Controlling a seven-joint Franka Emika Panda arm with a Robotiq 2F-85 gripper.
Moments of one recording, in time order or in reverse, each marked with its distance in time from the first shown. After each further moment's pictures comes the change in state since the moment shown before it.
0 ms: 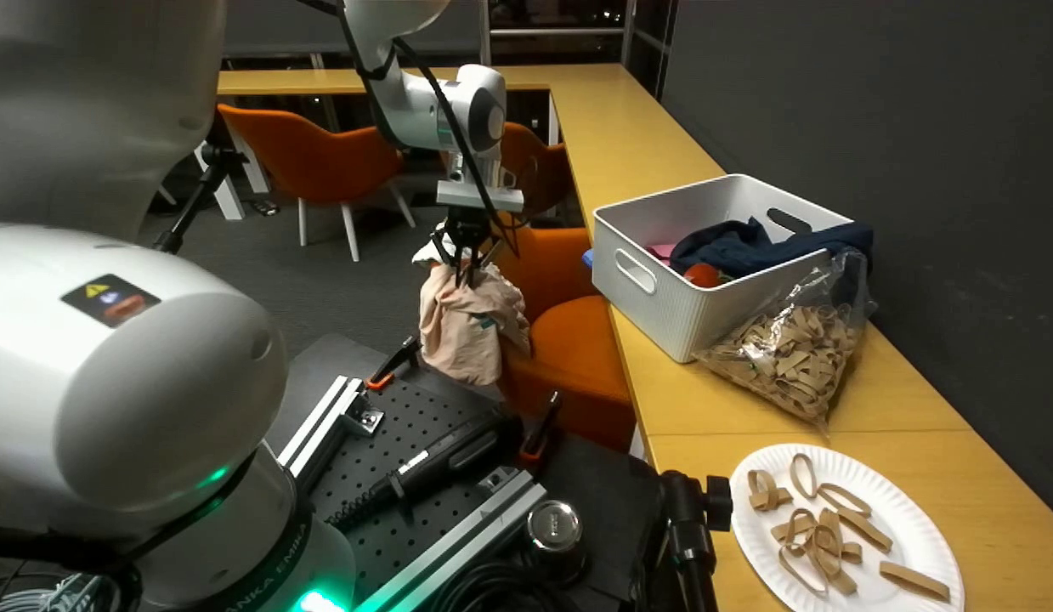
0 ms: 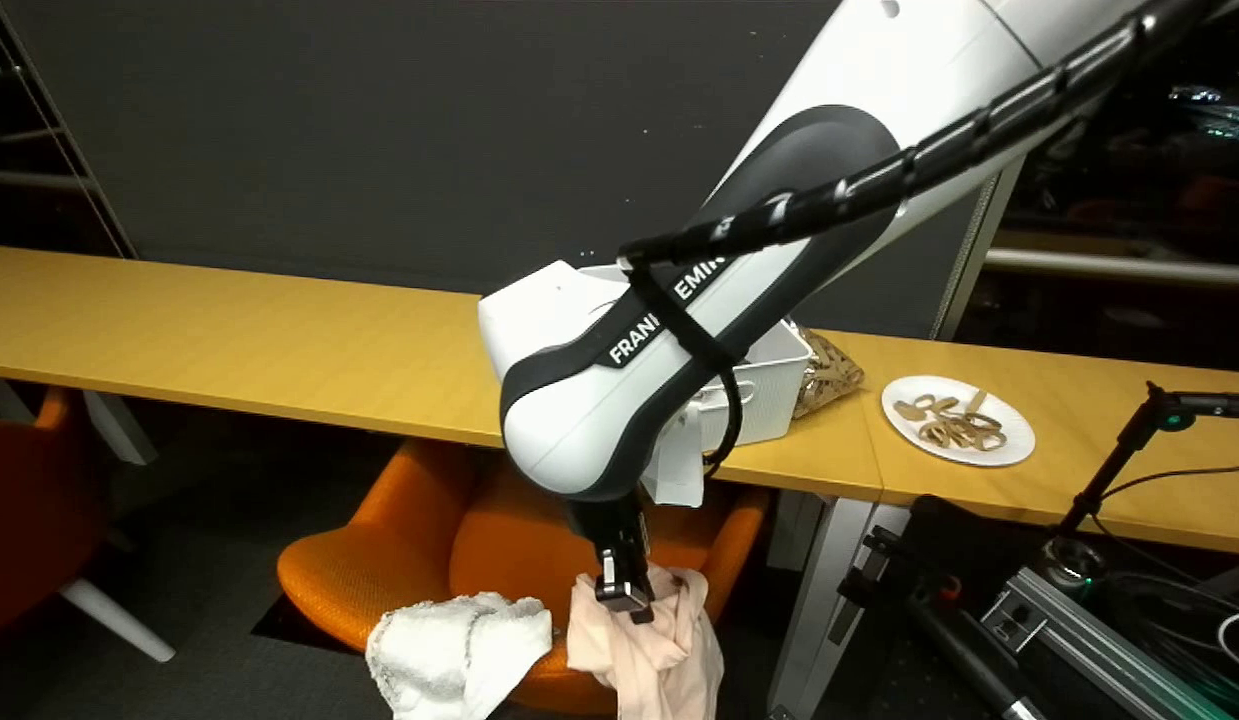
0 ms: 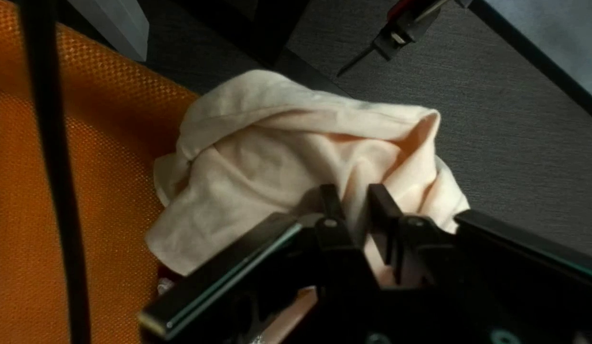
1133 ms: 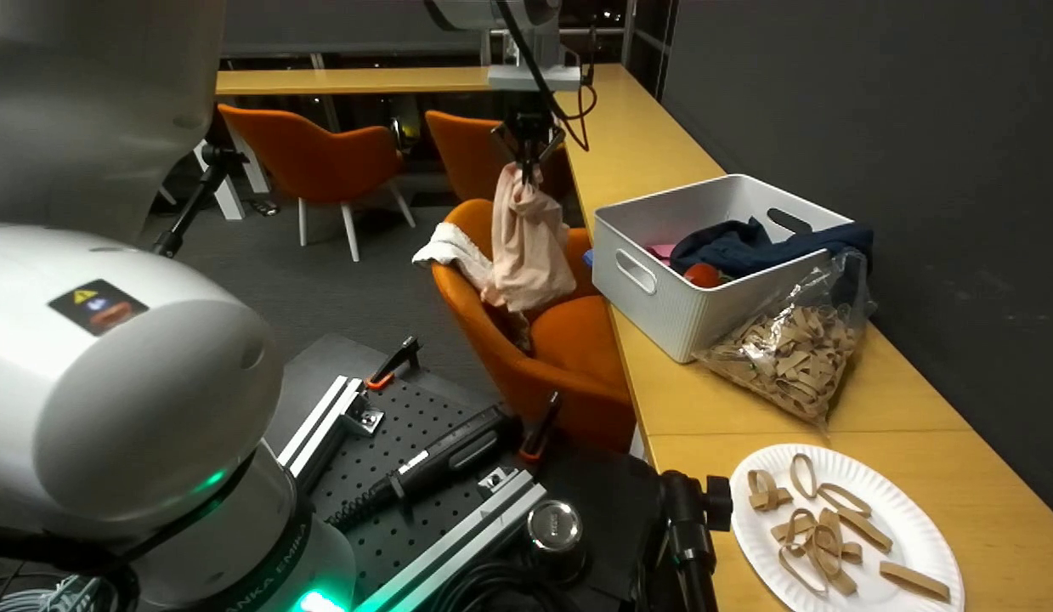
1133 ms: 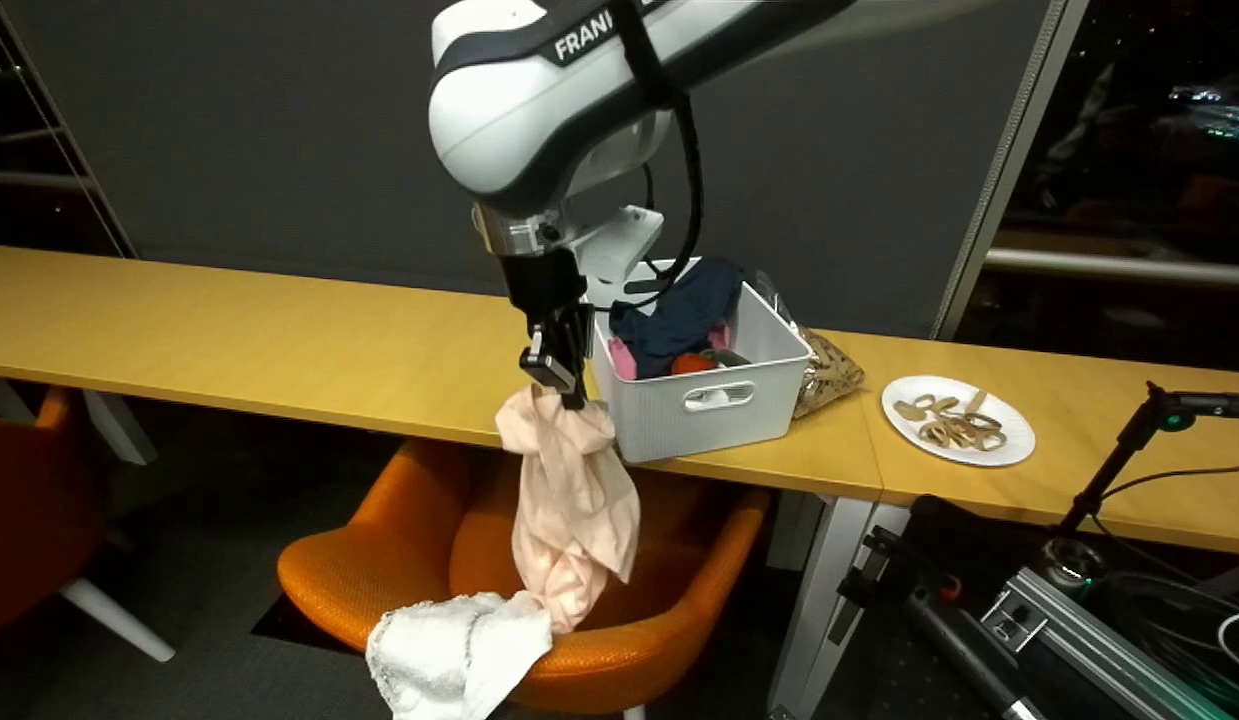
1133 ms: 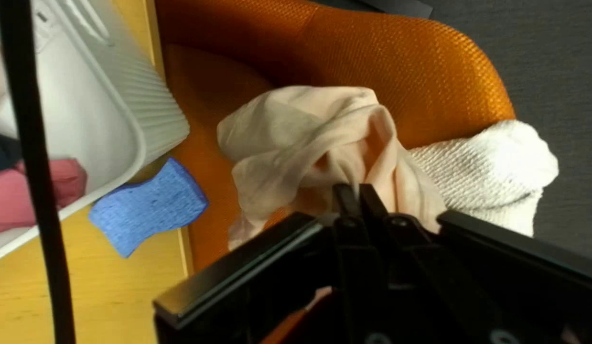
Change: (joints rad) arm -0.048 -0.022 -0.055 0.422 -0.041 -0.245 0.109
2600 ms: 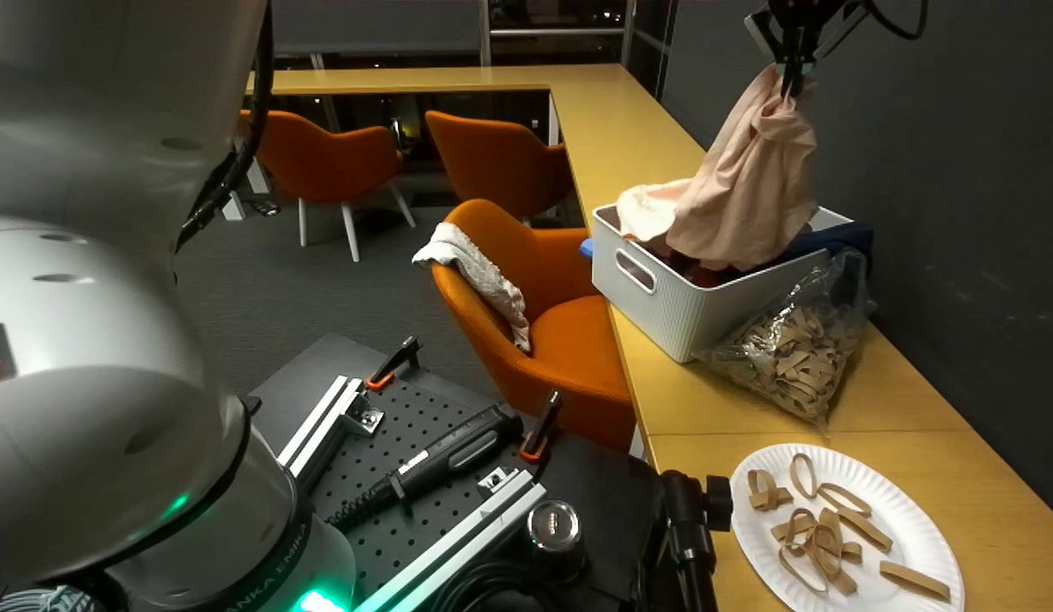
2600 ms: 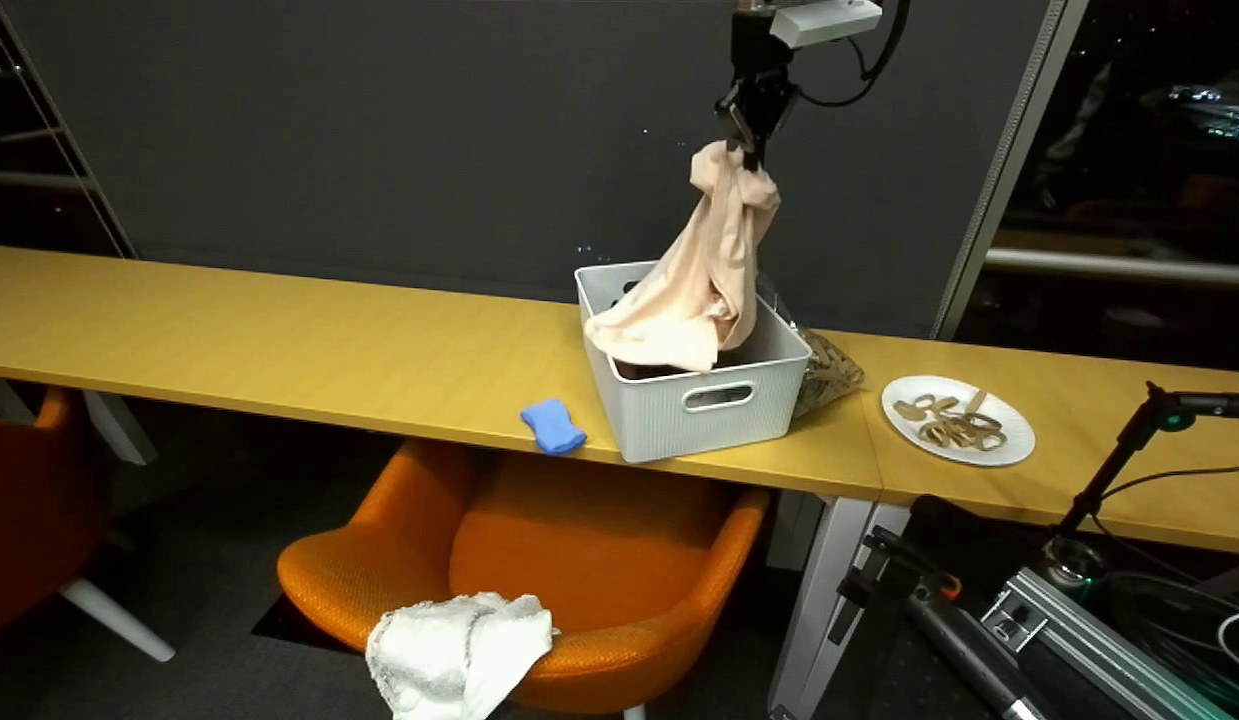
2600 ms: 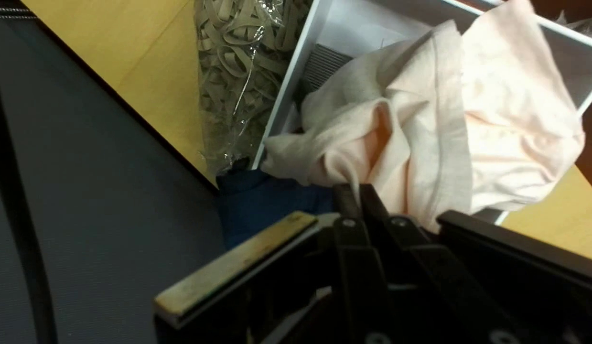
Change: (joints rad) arm -0.359 0.004 -0.184 0.412 0.011 -0.179 0.146
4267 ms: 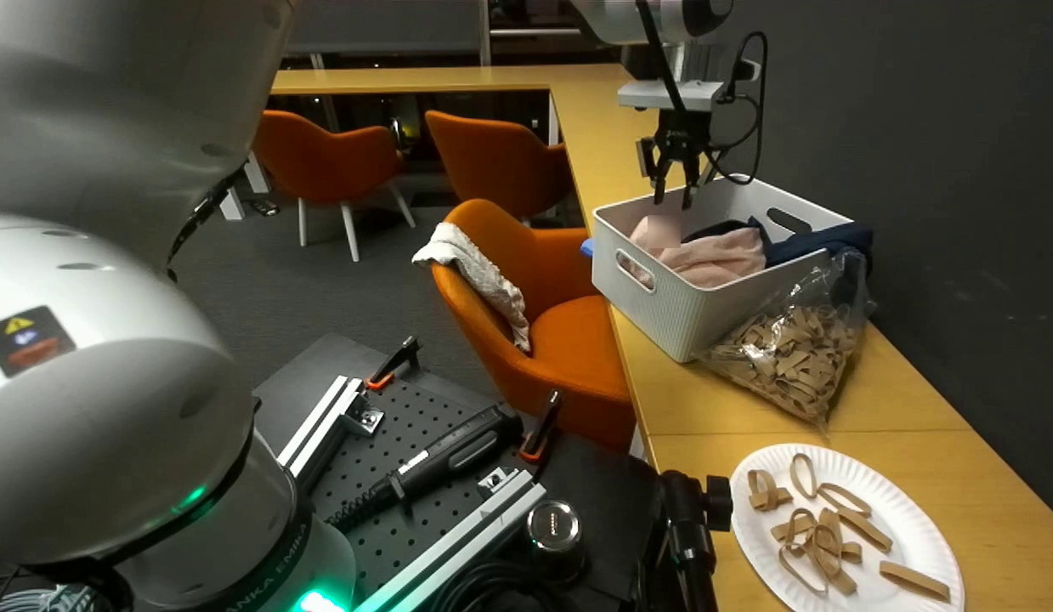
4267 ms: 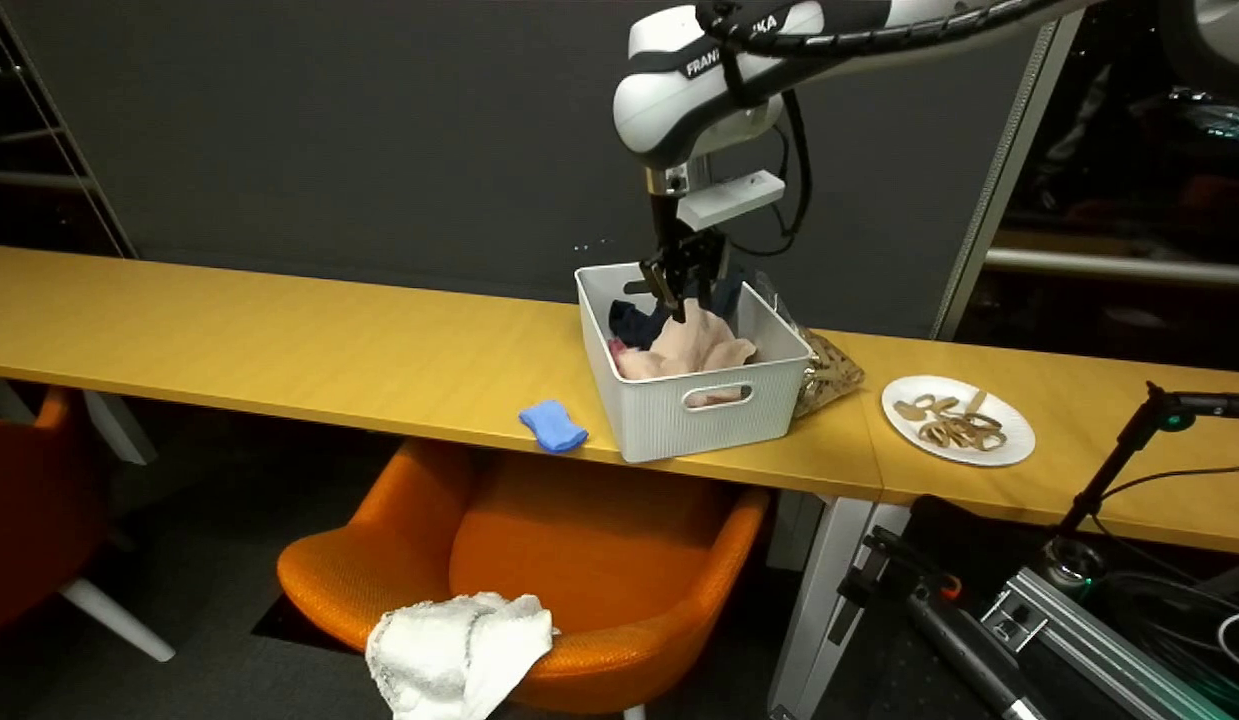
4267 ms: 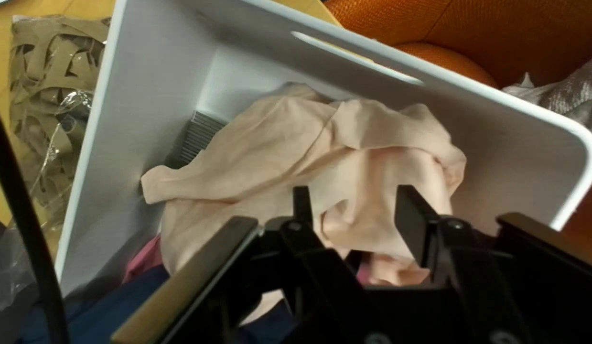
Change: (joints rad) arm 0.144 0.101 0.022 -0.256 0.000 0.182 0.176
